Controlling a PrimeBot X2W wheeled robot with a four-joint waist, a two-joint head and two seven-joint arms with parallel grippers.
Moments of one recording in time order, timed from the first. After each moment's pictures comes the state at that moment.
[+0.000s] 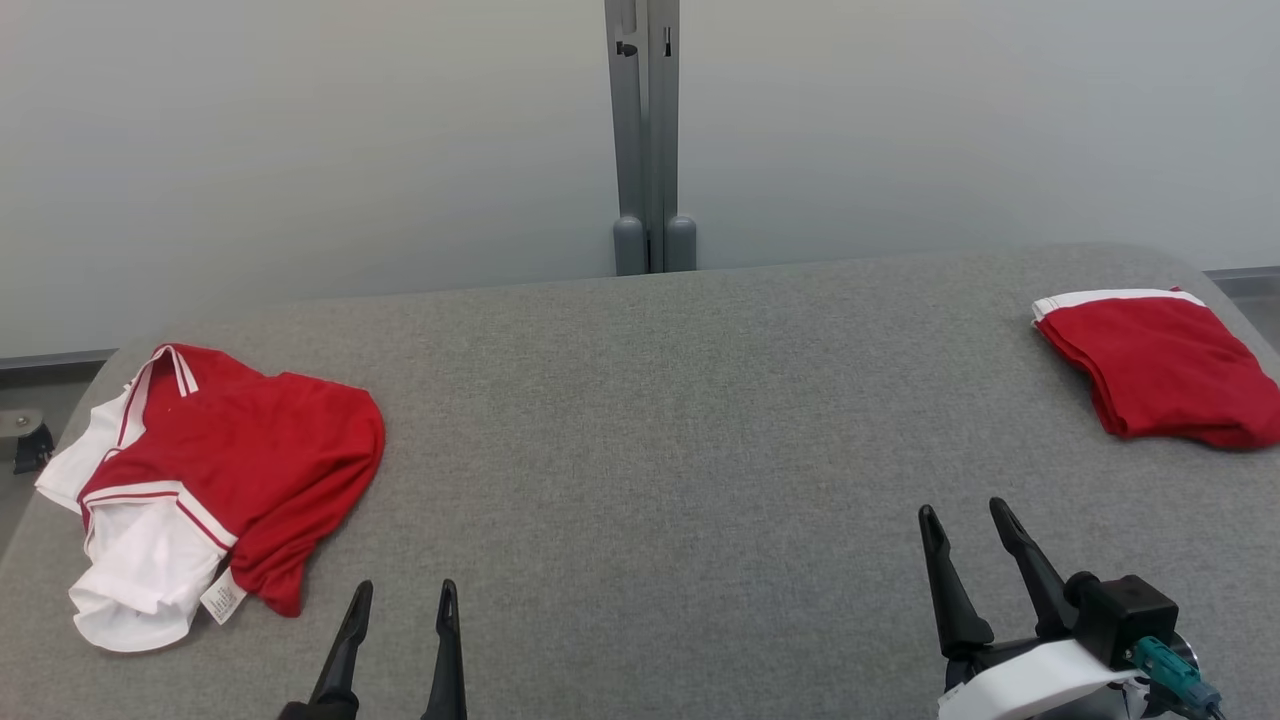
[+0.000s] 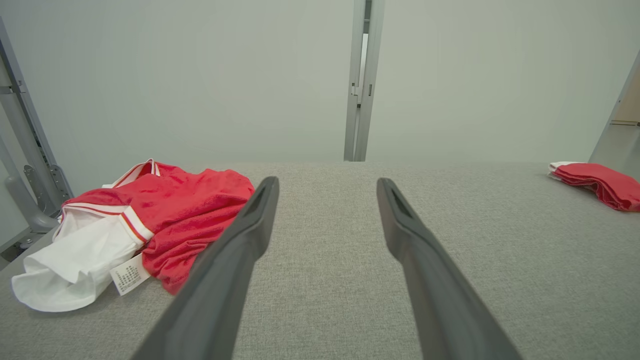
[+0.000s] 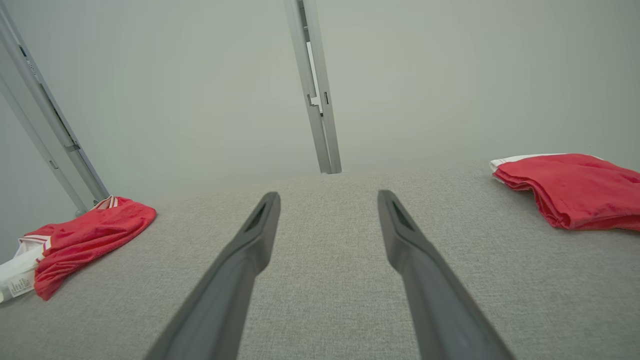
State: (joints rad) left arm 0.21 0.05 -0.18 0.03 -0.16 0.02 -0.26; right arm 0.08 -0.07 0.10 0.16 0.24 0.13 -0.26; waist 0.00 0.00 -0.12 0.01
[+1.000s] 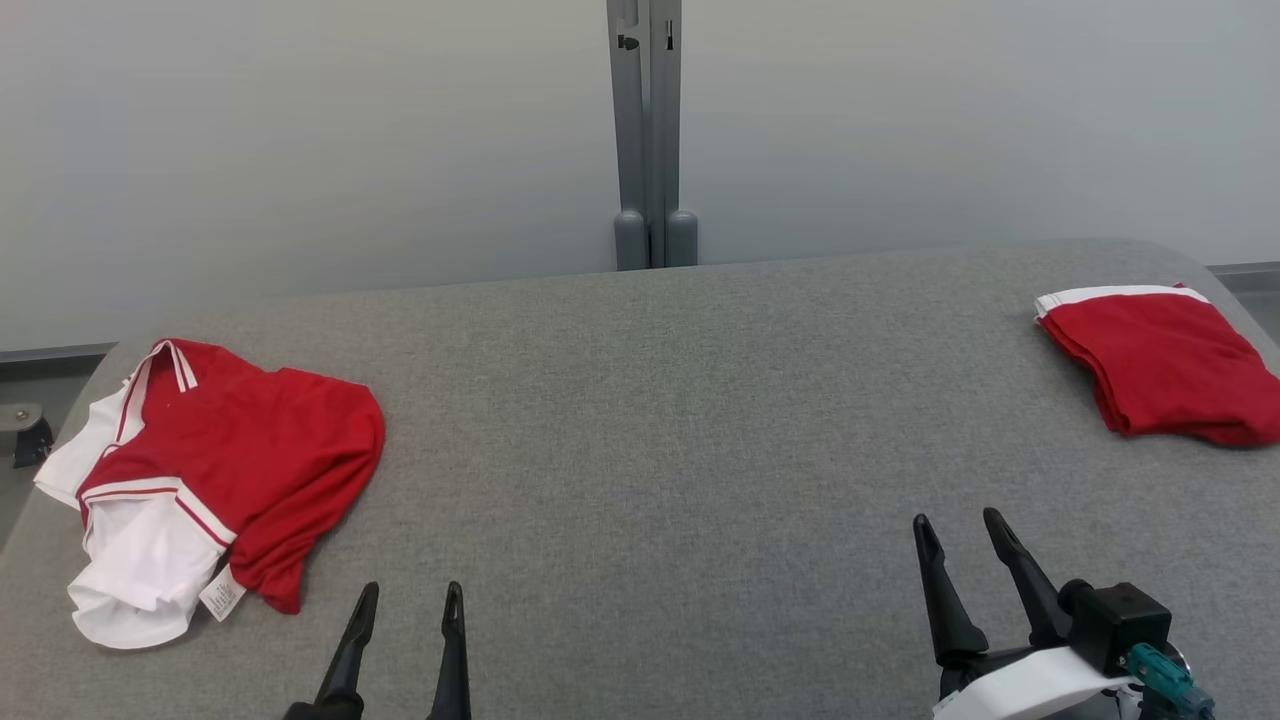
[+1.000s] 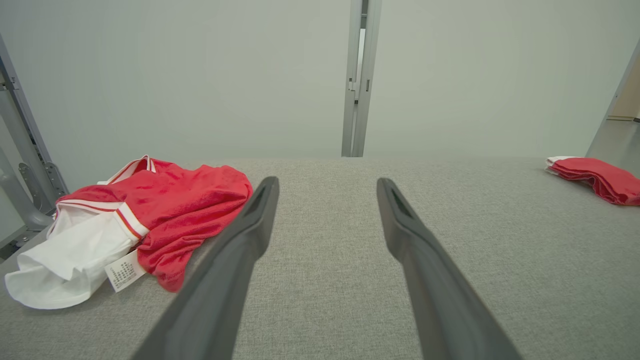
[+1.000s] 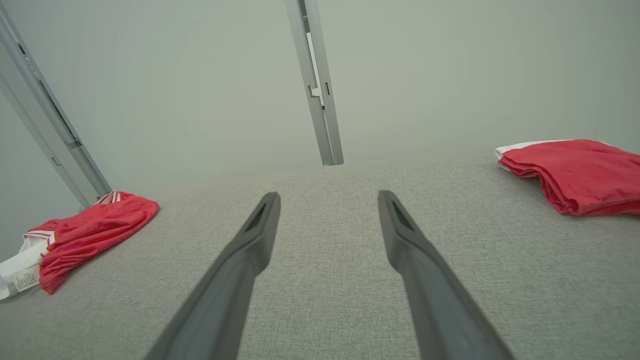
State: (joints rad) left arm 0.21 0.05 -0.18 0.04 -0.15 0.01 -0.26; right arm 0.08 -0.06 0.11 0.17 0.25 0.13 -0.26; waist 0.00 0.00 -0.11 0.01
